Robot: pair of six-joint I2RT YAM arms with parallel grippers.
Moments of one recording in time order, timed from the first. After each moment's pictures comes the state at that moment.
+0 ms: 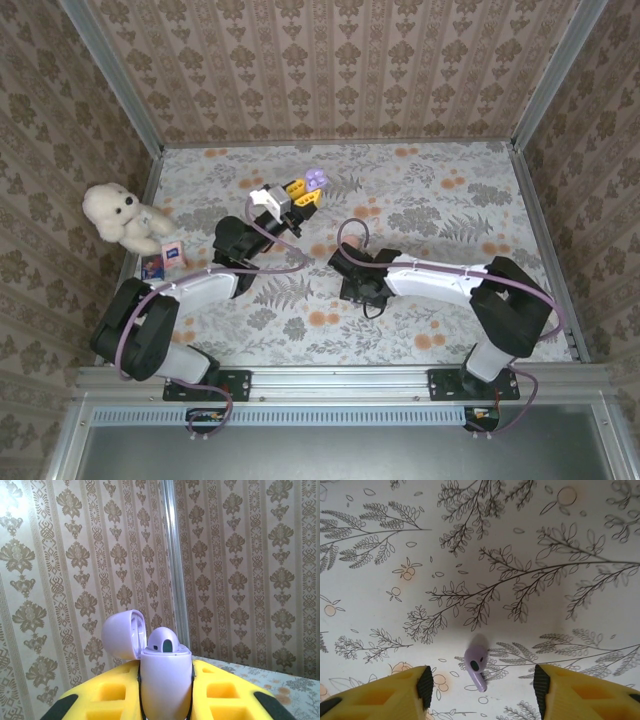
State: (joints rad) left arm -0.57 1.42 0.61 1.18 0.43 -0.03; right arm 0.88 1.65 1.00 -0.67 0.17 1.12
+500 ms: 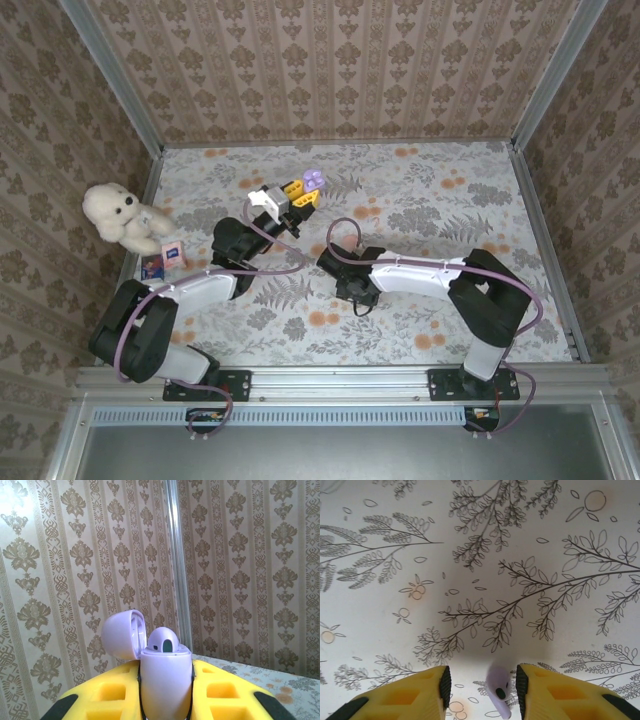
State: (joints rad) left arm -0.57 1.41 0.60 1.18 0.42 -0.03; right arm 0.90 1.75 1.08 -0.69 0.21 1.17
